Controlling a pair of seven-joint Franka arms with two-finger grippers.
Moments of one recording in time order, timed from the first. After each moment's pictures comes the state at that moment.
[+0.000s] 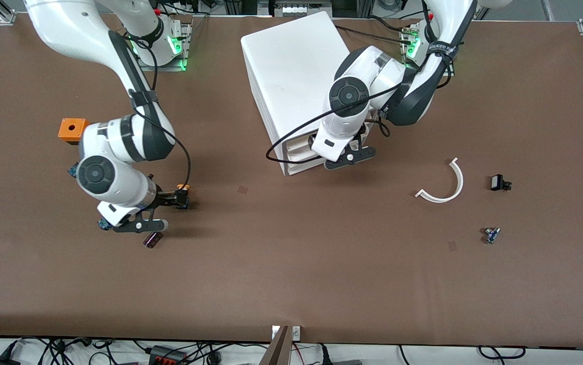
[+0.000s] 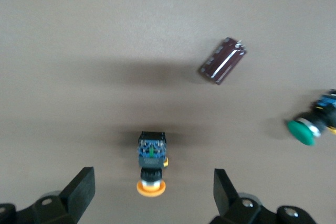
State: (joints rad) left arm -0.59 0.42 -0.08 -1.63 -0.10 1.84 -0.94; right arm 0.30 0.54 -0.07 -1.57 0.02 2.01 0.18
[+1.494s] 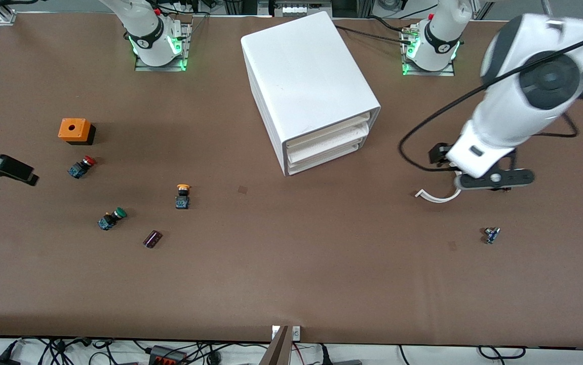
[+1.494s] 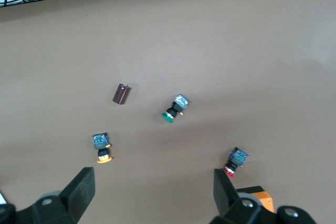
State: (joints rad) left arm -0.17 0.23 -0.08 -1.45 0.10 1.56 -0.30; right arm 0.02 0.29 -0.11 -1.27 0.04 1.62 0.09
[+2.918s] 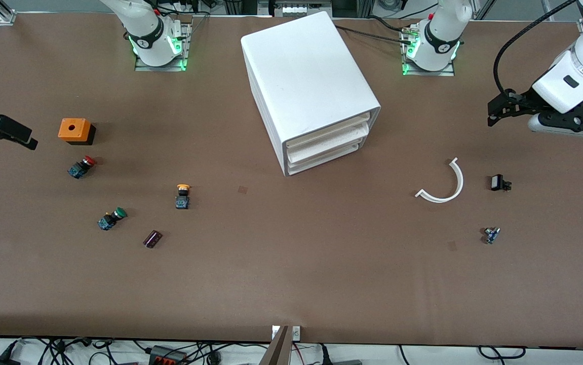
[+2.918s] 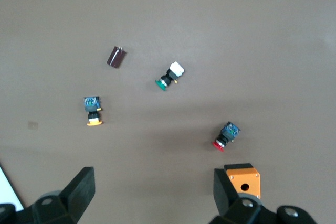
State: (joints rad) left arm 0.03 -0.09 -0.11 -1.77 -0.02 1.67 0.05; right arm 0.01 0.05 -0.10 -1.62 0.03 1.68 0.00
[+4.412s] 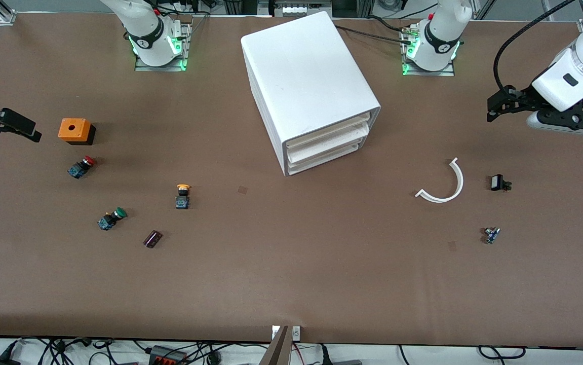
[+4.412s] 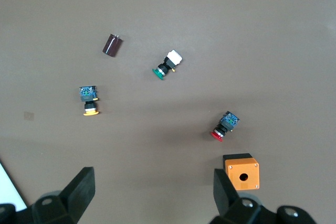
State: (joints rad) left arm -0.03 -0.09 -0.05 -1.77 -0.02 1.63 0.05; right arm 0.00 0.03 -0.11 -1.65 0.03 1.67 -0.01
